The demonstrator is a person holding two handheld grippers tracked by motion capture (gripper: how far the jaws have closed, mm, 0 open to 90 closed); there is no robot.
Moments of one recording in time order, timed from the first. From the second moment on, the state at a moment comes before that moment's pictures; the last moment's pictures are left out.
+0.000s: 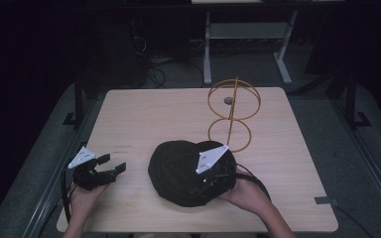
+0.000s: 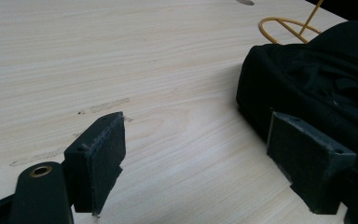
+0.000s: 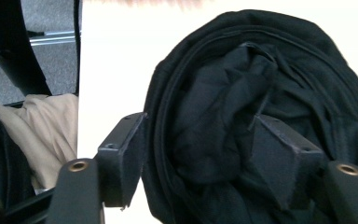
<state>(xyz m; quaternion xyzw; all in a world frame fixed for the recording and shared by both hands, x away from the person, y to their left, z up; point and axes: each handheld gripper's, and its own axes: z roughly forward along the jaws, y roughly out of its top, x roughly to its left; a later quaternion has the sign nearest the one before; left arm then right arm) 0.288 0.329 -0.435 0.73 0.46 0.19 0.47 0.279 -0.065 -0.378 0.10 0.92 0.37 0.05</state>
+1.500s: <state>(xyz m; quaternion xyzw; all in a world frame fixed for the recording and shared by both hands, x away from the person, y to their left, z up) 0.287 0.319 -0.432 0.74 0.44 0.17 0.48 0.271 -0.023 -0.388 0.07 0.94 0.33 0.04</state>
